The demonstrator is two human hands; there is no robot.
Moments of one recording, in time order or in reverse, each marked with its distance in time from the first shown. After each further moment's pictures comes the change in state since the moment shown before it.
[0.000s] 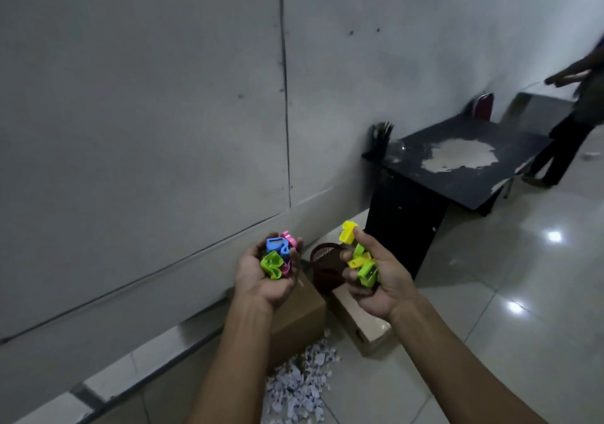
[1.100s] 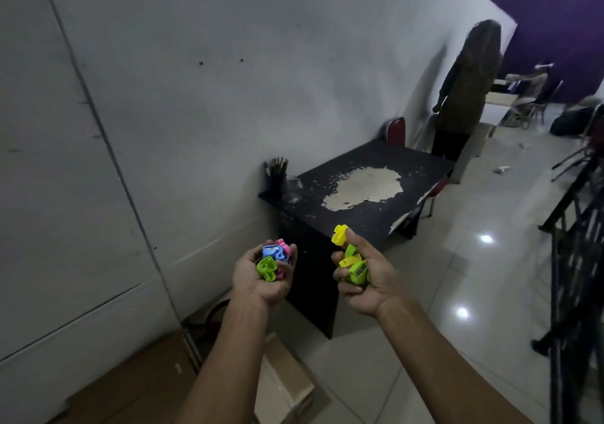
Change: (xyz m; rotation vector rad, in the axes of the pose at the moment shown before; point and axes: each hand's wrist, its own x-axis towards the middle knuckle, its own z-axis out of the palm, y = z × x) left_hand 0.270 -0.281 0.238 0.039 -0.068 -0.197; right_hand 0.083 -0.324 -0.279 0.077 0.085 -0.074
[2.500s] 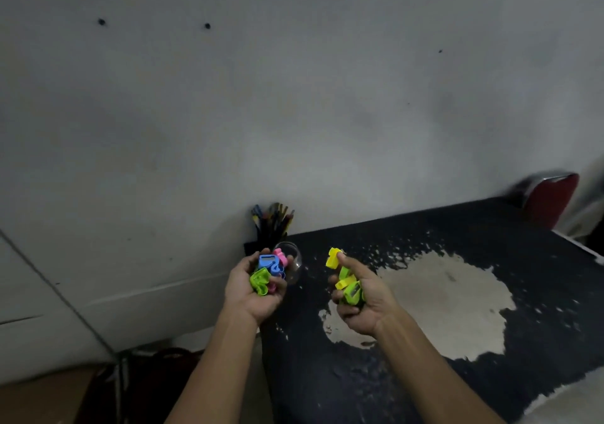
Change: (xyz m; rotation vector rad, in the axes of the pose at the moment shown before) left_hand 0.515 0.070 0.220 -0.210 0.109 0.368; right_hand 0.568 -0.311 -0.114 -0.287 -0.116 0.444
